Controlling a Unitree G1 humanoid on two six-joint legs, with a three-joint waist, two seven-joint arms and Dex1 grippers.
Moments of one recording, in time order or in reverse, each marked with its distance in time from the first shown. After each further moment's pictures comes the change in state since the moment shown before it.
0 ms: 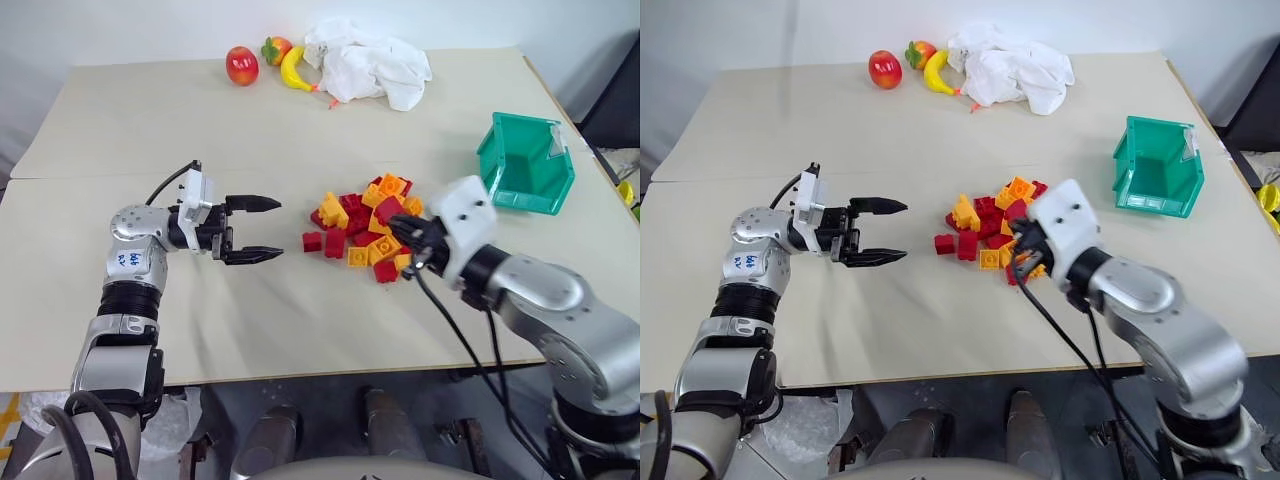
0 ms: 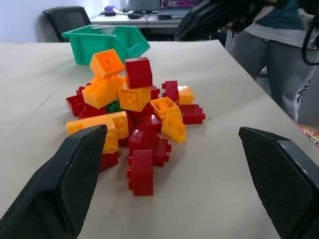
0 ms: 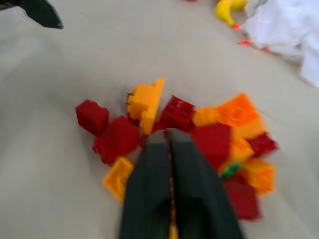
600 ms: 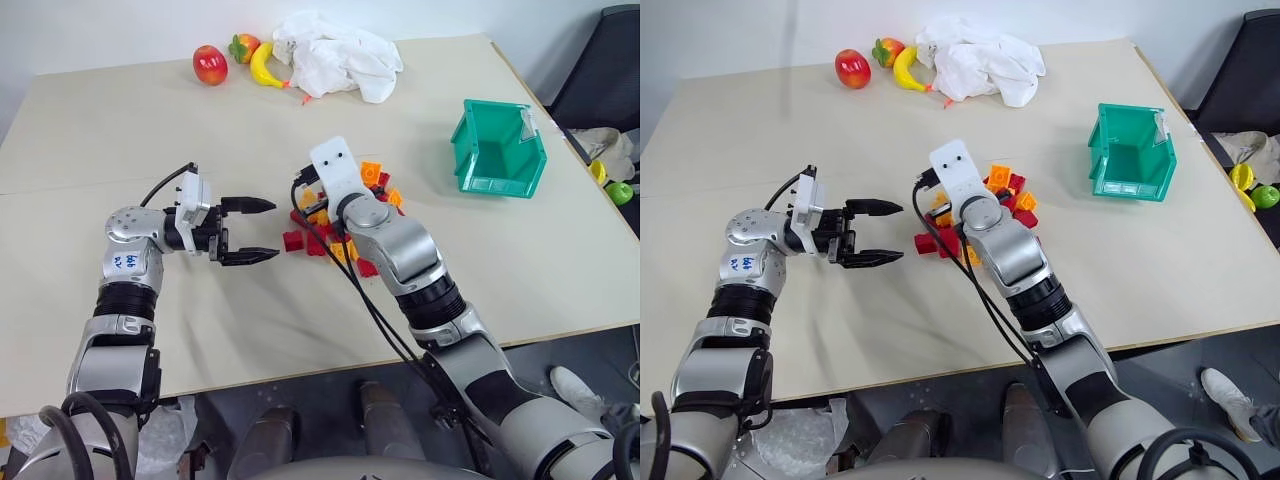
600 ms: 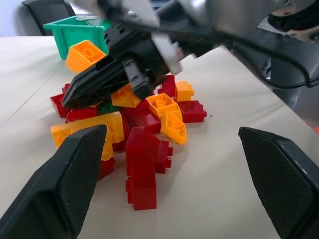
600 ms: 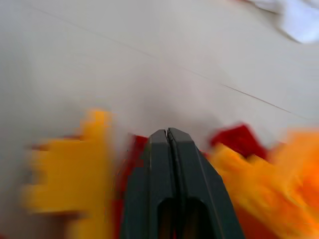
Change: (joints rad) left arm 0.008 0.009 0.002 0.001 0.016 -0.021 0.009; right arm -0.371 0.426 0.180 0.850 -0.411 -0.213 -0.292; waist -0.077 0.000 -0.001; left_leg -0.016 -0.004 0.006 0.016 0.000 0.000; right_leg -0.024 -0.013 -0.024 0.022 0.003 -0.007
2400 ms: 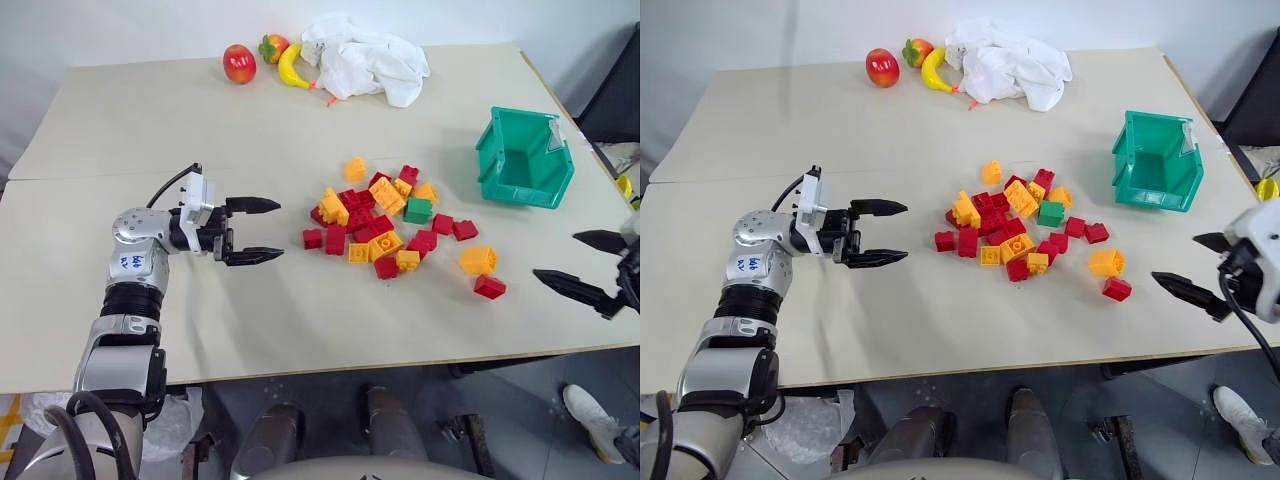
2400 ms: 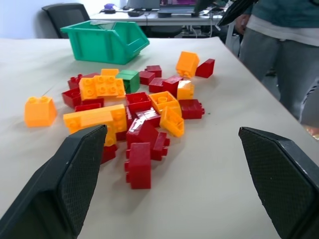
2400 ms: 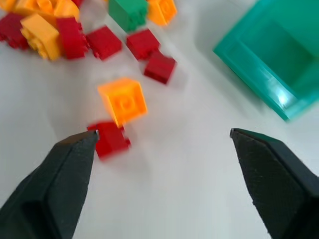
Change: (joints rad) left arm -0.006 -0.029 0.008 0.003 -0.002 0.014 -0.008; right arm 1.053 -0.979 -1.007 -0.551 0.357 -0.199 1.123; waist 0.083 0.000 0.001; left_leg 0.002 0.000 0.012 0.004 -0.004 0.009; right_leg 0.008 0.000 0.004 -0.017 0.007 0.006
